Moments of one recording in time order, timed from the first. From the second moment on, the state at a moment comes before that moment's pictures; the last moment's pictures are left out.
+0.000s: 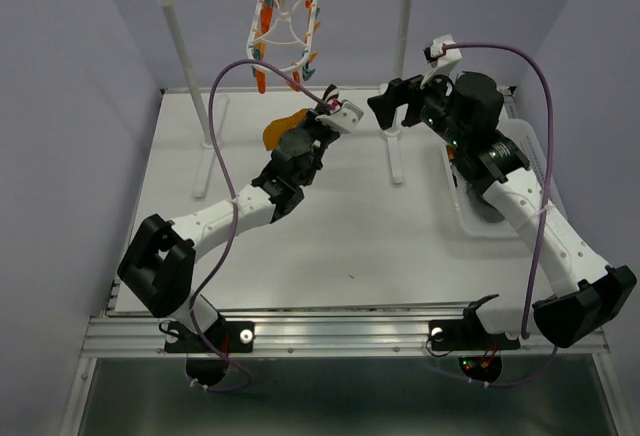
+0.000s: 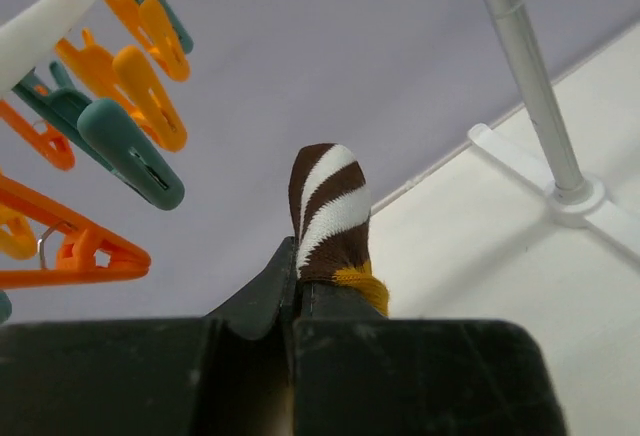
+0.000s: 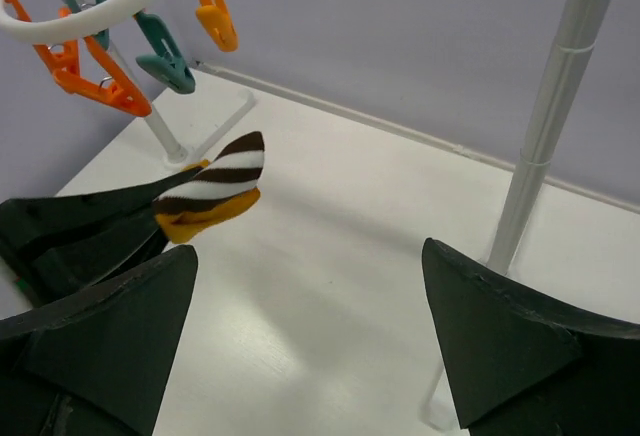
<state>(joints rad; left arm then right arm) -0.76 1.55 1.09 0.62 -0.40 0.57 0.47 1.29 1.41 -0.15 -0.06 0.11</state>
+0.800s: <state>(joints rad) -0.76 0.99 0.68 0.56 0.31 0.84 0.28 1.48 1.47 -0.01 -1.27 0.42</state>
